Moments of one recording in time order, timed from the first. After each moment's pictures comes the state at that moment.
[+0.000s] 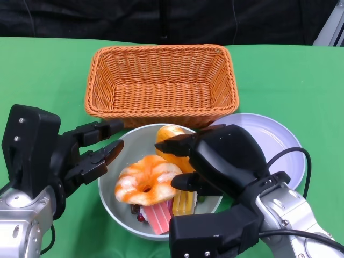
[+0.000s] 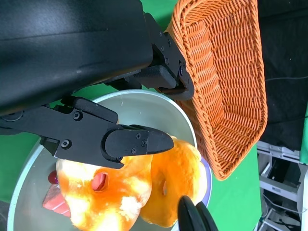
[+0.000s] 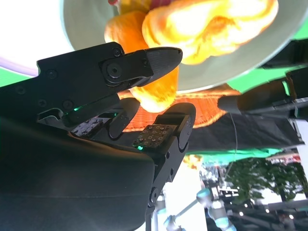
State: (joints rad) left arm -0.20 0.15 0.07 -0.06 -0.21 0.62 -0.23; right arm -0.27 -0.10 0.52 -0.18 -1.04 0.11 0.12
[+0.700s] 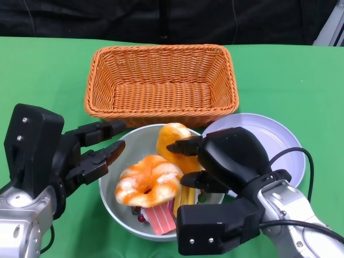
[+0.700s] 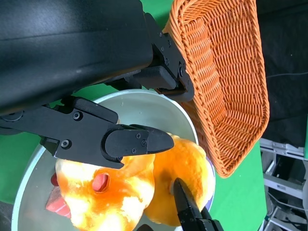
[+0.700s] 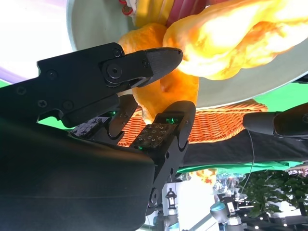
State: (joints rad) left arm -0.20 0.16 0.05 -0.07 -0.21 0.62 -0.23; right arm -0.32 -0.13 0.51 -0.01 -0.98 0.08 0.03
